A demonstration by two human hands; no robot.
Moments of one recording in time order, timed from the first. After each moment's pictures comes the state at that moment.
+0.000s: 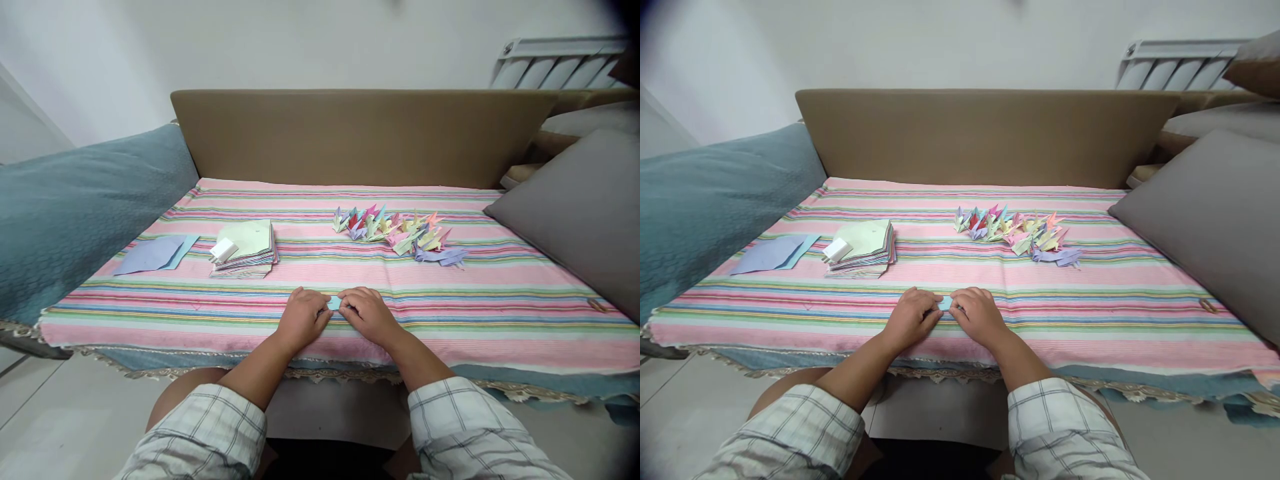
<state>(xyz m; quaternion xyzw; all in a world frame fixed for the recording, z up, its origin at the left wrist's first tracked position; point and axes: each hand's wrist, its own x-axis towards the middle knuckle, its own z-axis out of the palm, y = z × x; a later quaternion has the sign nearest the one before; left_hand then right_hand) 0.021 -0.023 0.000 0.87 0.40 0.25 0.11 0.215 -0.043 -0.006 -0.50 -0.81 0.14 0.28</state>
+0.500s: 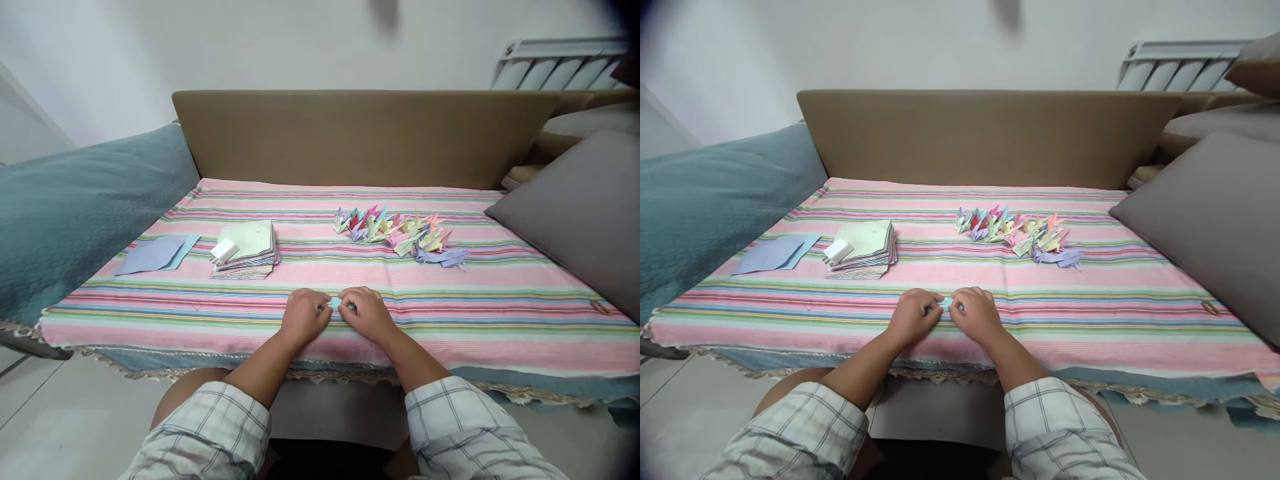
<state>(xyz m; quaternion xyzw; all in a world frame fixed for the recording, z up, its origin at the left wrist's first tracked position) 0.029 -0.018 0.003 0.83 0.47 0.25 0.15 0.202 -0.039 -0.003 -0.57 -0.75 0.14 0.29</state>
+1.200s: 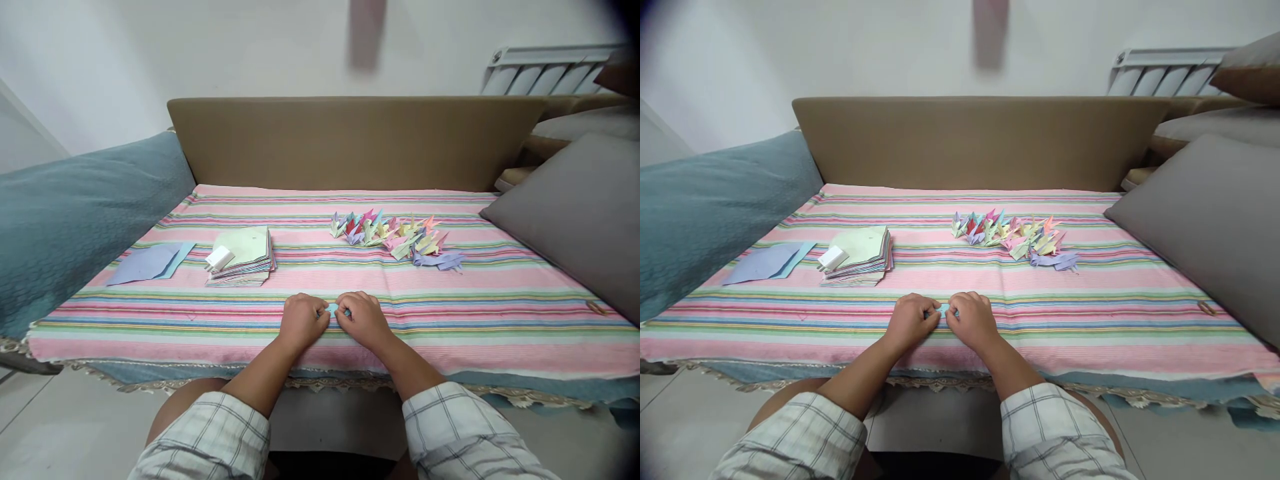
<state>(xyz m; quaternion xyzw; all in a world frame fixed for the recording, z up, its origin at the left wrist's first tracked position) 0.034 -0.015 0.009 0.83 0.49 0.24 0.14 0.197 -0.037 -0.007 -0.59 -0.76 0.10 0.27</state>
